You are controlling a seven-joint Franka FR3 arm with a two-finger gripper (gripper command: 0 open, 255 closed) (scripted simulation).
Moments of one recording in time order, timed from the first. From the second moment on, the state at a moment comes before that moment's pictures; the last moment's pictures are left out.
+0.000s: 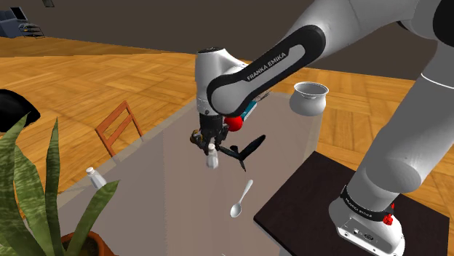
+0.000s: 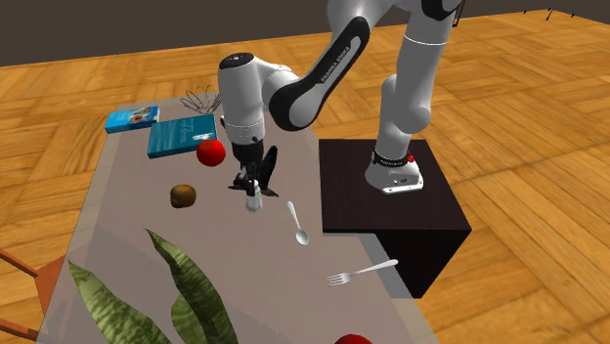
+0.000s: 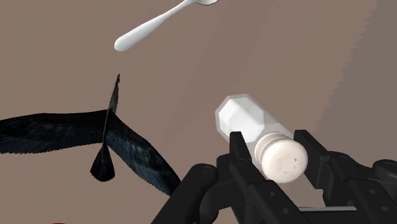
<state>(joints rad) 0.03 -0.05 0.47 -2.28 0.10 2.29 0.61</state>
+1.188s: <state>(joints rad) -0.11 -0.09 0.30 -2.25 0.12 2.20 0.29</state>
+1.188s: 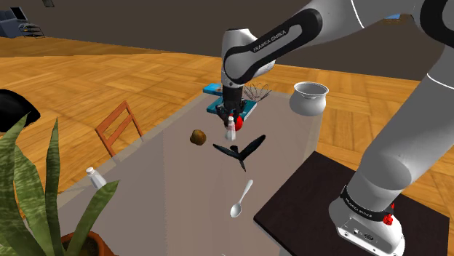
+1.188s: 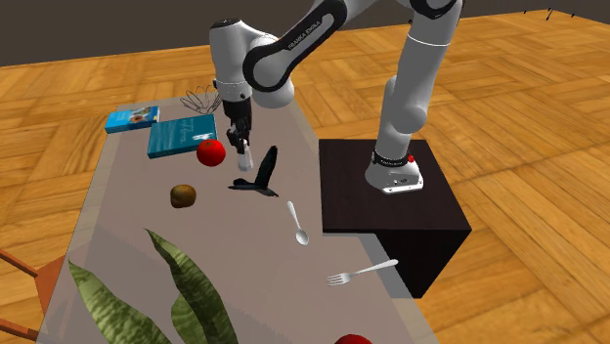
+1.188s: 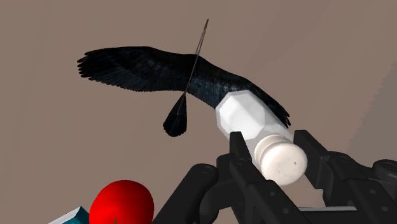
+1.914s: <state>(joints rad) -0.23 0.02 0.16 -2.12 0.09 2.16 0.05</state>
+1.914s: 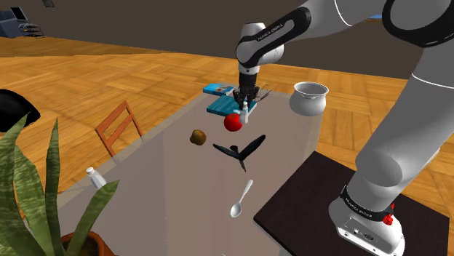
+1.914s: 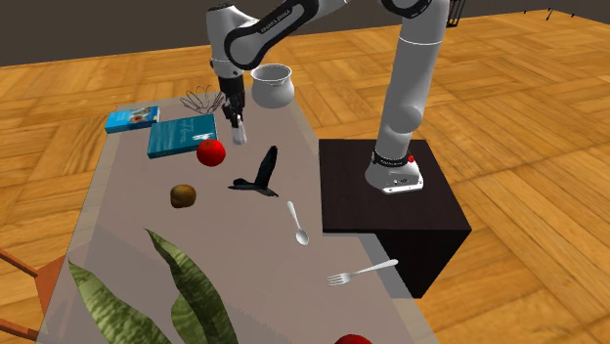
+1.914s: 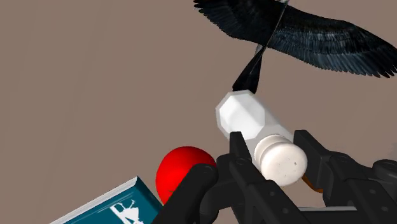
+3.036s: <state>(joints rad) -0.42 0.40 0.02 -1.59 0.07 1.99 -0.26</state>
